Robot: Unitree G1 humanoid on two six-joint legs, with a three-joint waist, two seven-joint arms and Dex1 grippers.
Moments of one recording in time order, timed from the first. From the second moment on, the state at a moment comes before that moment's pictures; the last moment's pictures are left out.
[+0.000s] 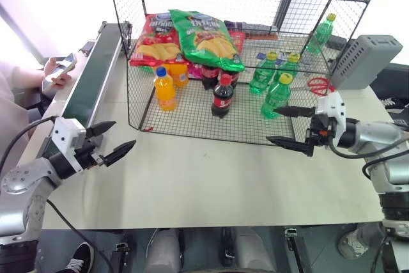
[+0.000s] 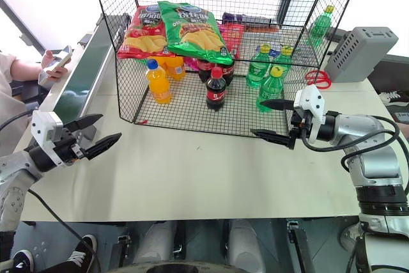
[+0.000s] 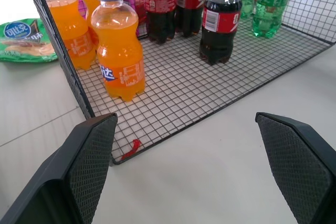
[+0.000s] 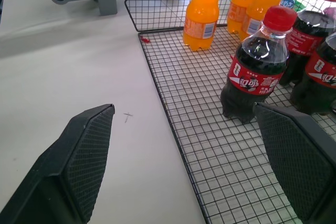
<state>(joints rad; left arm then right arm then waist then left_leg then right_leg) 0.03 0.70 0.36 -0.17 -0.53 0.28 -0.91 -0.35 -0.79 -0.12 0.03 0.48 0.24 1.23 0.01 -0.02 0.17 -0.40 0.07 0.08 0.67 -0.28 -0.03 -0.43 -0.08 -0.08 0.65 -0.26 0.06</state>
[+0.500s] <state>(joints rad) 0.04 0.70 0.37 -0.17 -0.54 0.28 -0.91 -0.36 -0.78 -0.11 0.03 0.48 0.24 1.23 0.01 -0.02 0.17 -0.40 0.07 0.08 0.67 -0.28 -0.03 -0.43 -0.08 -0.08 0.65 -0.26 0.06</state>
